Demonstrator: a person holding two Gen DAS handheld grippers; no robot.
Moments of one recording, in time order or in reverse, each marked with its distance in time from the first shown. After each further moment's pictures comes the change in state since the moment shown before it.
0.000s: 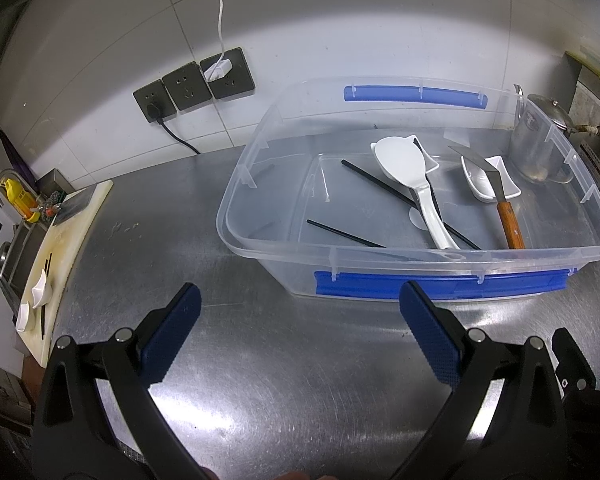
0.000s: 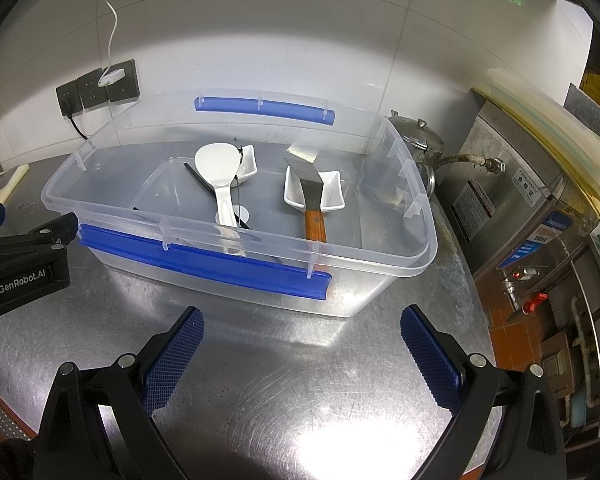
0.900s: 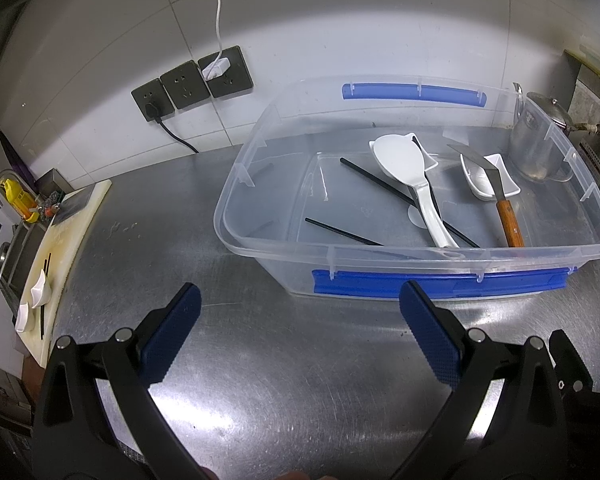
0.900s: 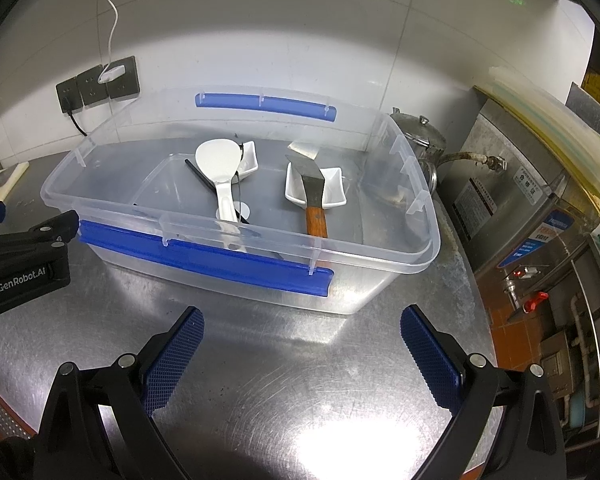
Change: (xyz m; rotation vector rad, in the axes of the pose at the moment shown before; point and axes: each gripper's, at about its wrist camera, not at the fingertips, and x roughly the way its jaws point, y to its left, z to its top) left arm 0.001 0.000 0.000 -0.001 0.001 0.000; right arm 0.002 -0.001 0.000 -0.007 0.006 0.007
